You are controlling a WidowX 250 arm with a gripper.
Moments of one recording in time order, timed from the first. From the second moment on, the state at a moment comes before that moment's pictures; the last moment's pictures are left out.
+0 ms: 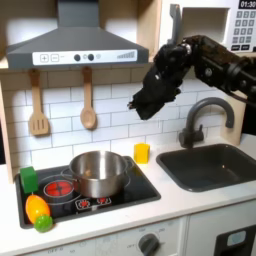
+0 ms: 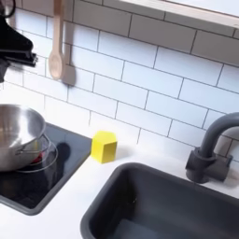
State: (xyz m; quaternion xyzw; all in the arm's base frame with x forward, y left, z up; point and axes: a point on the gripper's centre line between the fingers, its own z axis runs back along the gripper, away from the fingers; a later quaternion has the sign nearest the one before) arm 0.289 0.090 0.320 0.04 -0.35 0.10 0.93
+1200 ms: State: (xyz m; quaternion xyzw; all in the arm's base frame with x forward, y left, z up) arm 0.328 0.108 0.365 0.06 -0.46 0.12 0.88
